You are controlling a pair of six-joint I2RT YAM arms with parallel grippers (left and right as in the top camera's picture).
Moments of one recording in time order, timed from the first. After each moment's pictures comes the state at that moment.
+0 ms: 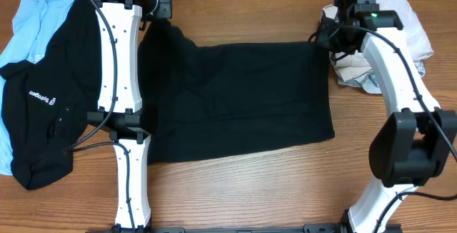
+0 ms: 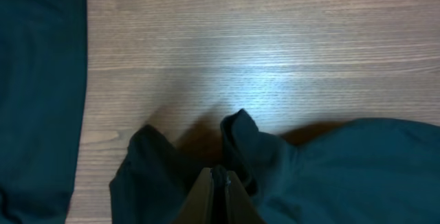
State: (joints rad) left arm -0.10 2.54 3.13 -1.69 0.01 -0.13; right arm 0.02 1.98 1.76 -0.91 -0.16 0.31
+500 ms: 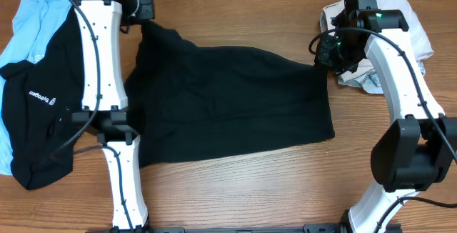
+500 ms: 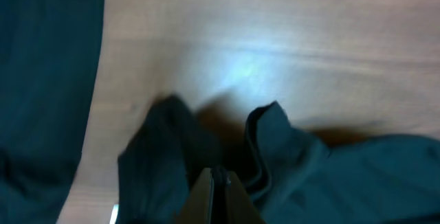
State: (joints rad) left arm -0.01 2.46 2.96 -1.69 0.08 -0.15; right arm 0.02 1.94 1.76 -1.18 -0.24 0.31
